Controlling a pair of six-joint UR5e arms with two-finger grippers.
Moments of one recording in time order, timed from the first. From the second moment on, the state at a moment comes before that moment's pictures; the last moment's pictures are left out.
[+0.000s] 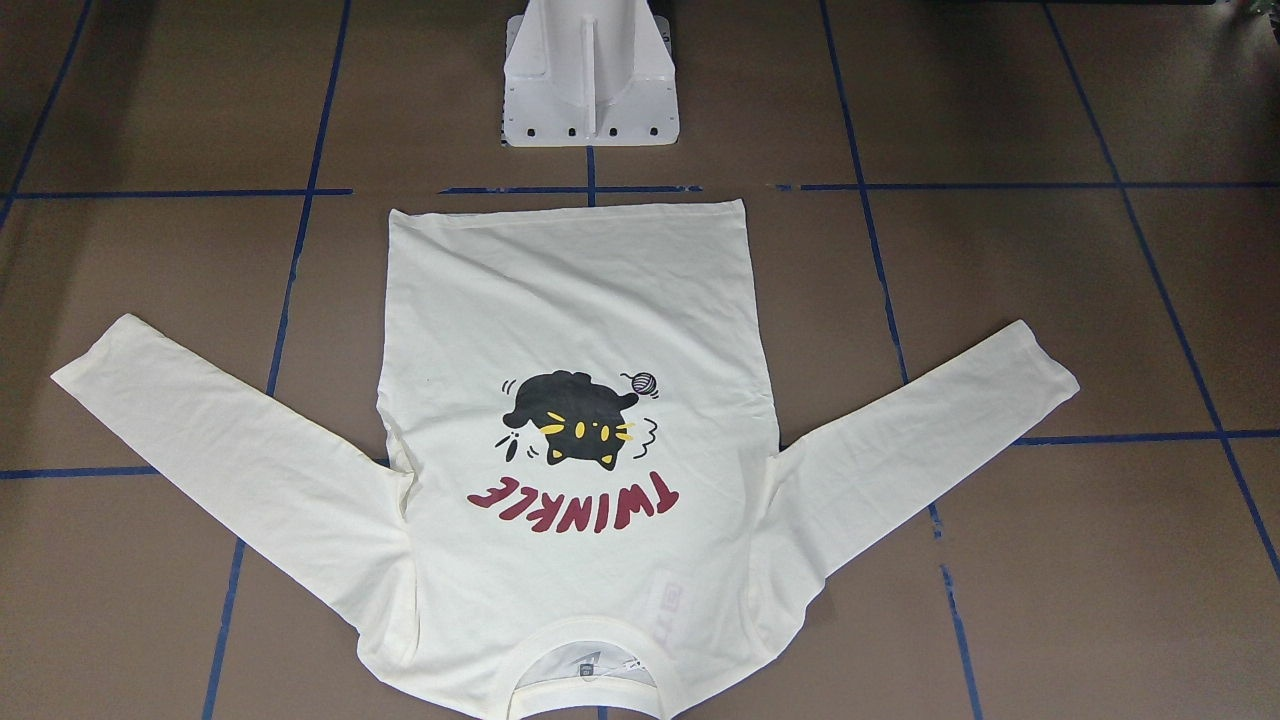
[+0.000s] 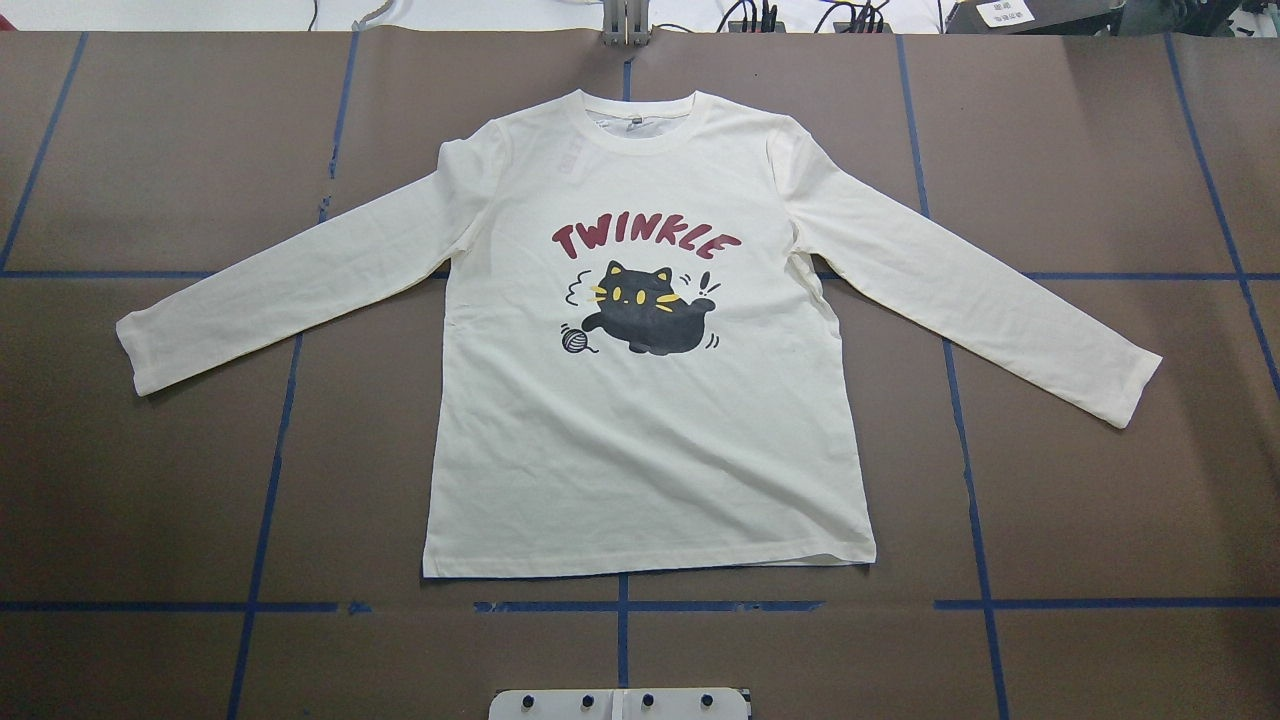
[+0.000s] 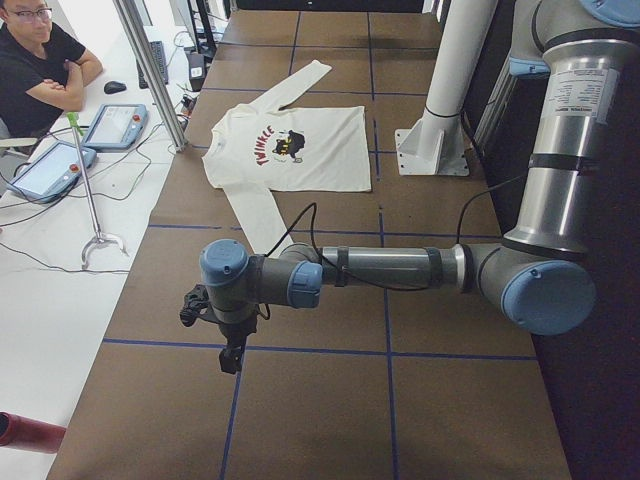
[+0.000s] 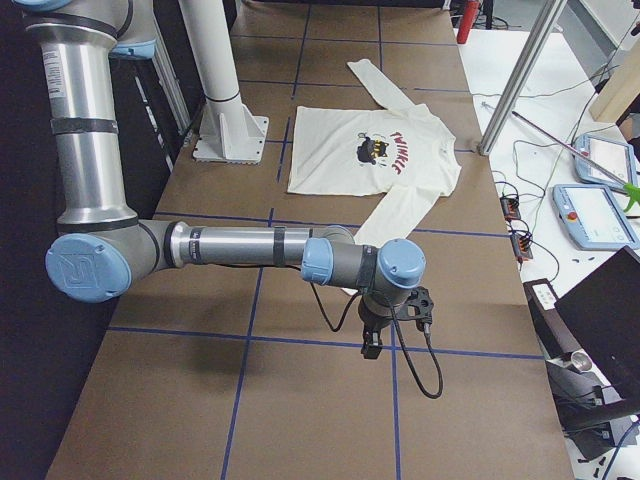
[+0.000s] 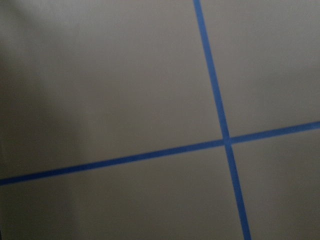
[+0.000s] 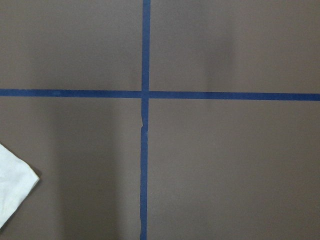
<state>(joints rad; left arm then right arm) -1.56 -1.68 -1.44 -1.66 -2.23 0.13 1.57 -1.50 1.54 -1.72 2.32 -0.08</state>
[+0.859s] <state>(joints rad) -1.56 -1.71 -1.49 -1.78 -2.28 0.13 1.54 -1.40 1.56 -1.72 2.40 -0.05</state>
